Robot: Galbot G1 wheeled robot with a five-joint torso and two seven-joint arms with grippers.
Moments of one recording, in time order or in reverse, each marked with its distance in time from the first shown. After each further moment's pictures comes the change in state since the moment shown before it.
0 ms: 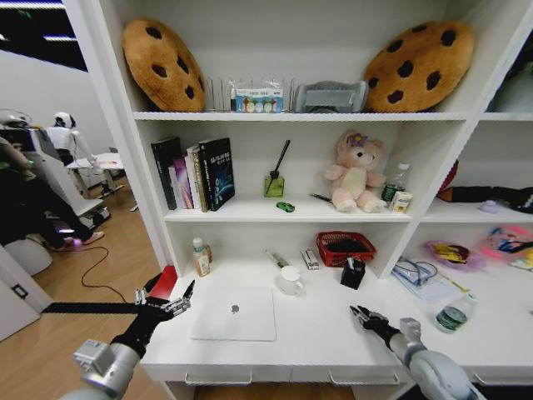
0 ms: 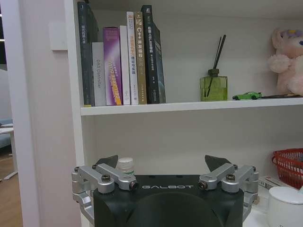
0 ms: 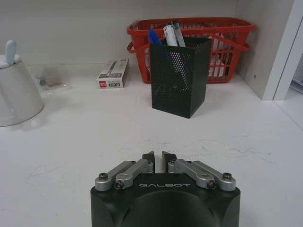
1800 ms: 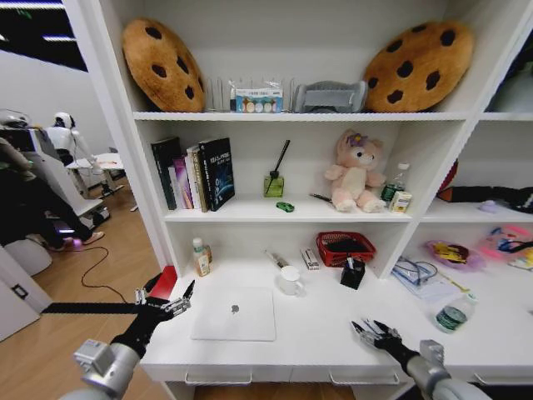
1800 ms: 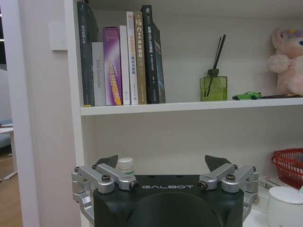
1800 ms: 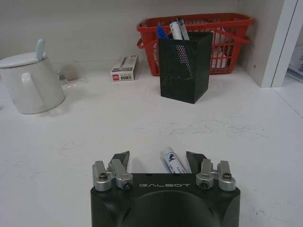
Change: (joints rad) left arm 0.000 0.000 0.000 0.000 0.000 0.000 0.000; right arm -0.163 0.041 0.106 0.089 0.000 0.030 -0.072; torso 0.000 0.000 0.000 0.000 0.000
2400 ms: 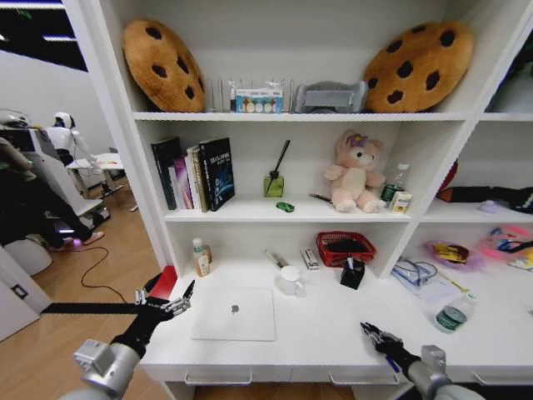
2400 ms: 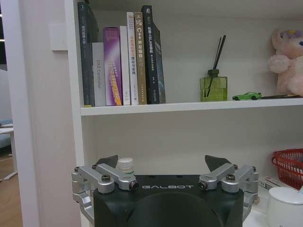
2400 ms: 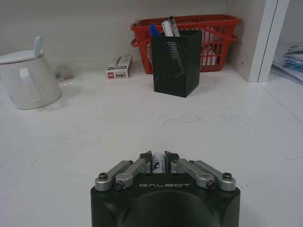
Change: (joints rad) left arm 0.000 0.000 0.000 0.000 0.000 0.000 0.000; right arm -0.068 0.042 0.026 0.009 -0.019 0.043 0.001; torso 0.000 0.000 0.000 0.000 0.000
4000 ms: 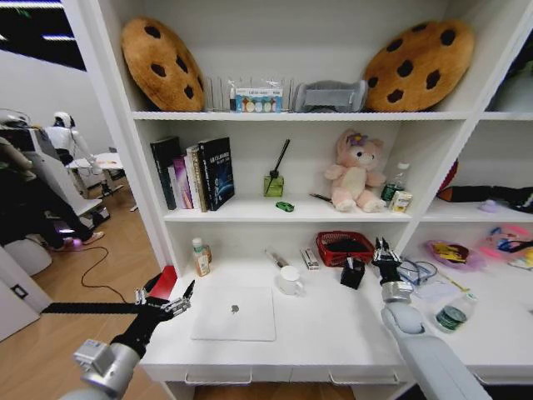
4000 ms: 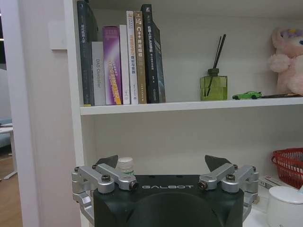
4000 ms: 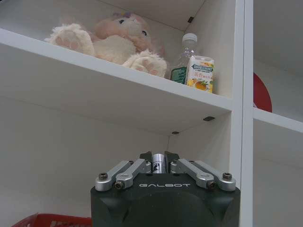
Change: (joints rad) left arm 0.000 0.000 0.000 0.000 0.000 0.000 0.000; right arm 0.787 0.017 -0.323 -0.527 -0.363 0.710 0.388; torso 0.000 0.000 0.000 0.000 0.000
